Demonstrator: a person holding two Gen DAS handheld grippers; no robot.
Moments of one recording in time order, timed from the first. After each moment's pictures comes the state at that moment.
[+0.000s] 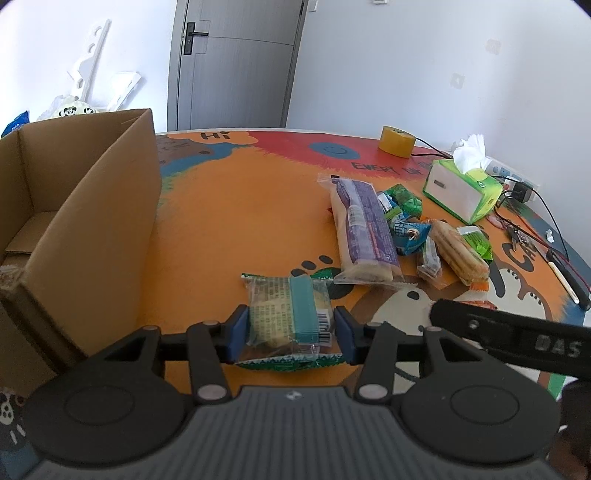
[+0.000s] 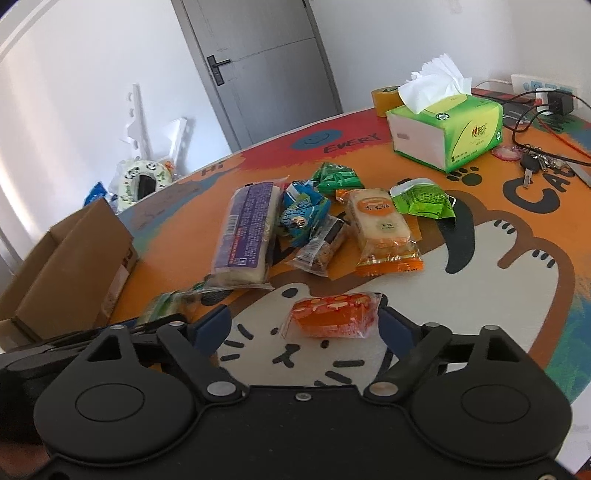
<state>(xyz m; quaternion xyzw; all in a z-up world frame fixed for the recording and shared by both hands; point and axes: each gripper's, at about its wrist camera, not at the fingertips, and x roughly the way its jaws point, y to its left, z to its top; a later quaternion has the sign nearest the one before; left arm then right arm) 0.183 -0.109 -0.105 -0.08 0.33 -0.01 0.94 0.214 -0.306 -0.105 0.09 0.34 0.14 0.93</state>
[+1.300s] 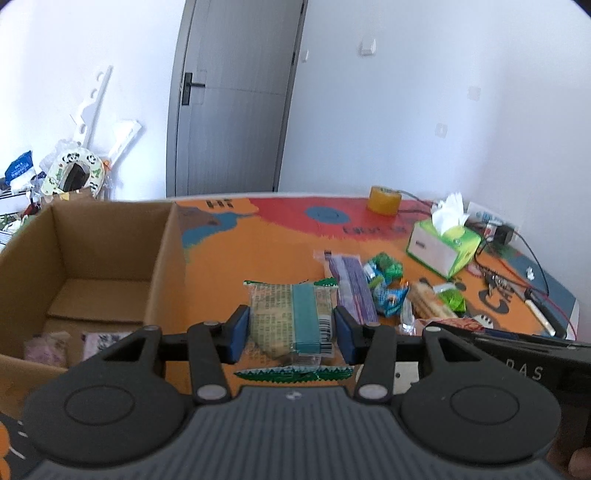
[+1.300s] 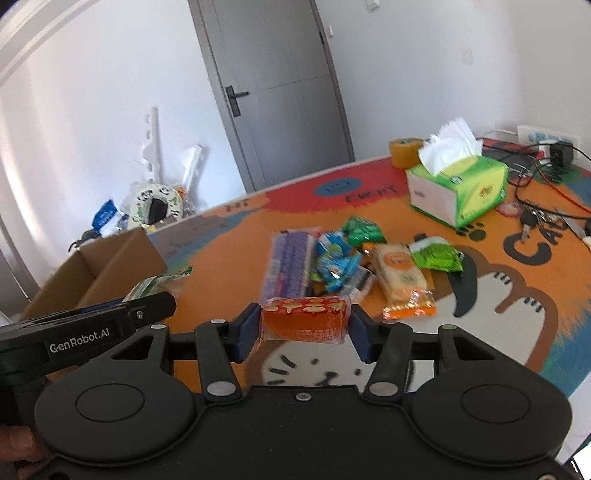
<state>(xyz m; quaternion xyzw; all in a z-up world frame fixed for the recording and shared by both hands) 0.153 -0.098 -0.050 -0.07 0.25 -0.01 0.97 0.183 -0.292 -0.058 0.08 0.28 0.16 0.94</state>
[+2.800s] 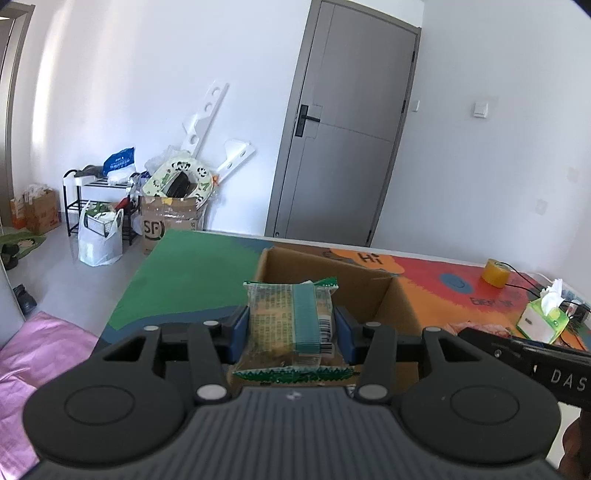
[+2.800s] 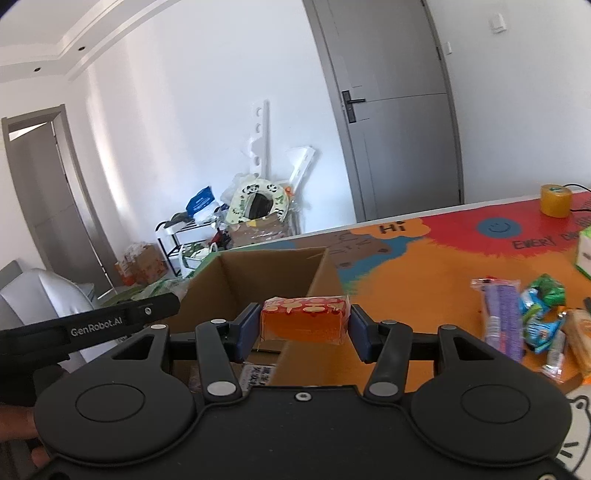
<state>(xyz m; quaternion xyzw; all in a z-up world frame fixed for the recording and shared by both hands) 0.113 0.054 -0.021 -0.13 0.21 0.14 0.96 0.183 -0.148 -0.019 0.04 0.25 0.31 0.92</state>
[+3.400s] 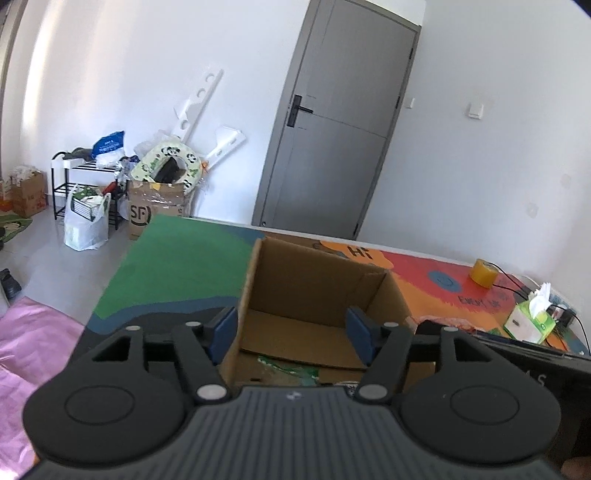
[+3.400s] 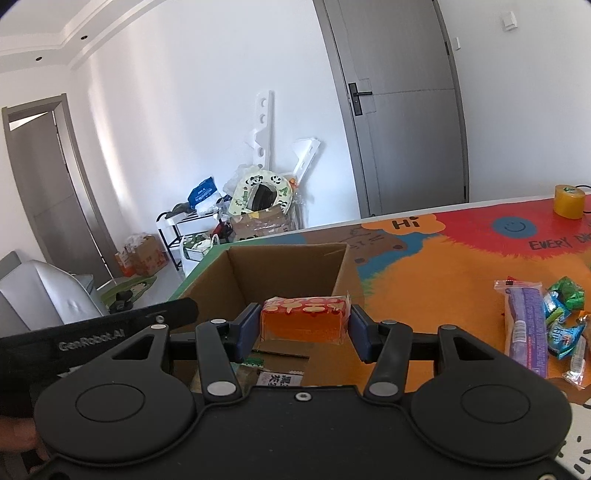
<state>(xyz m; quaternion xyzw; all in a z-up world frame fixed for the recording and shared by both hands) 0.110 0.066 -0.024 -0.15 0.21 0.12 0.96 0.190 -0.126 -0.020 0.03 0.26 0.31 0.91</state>
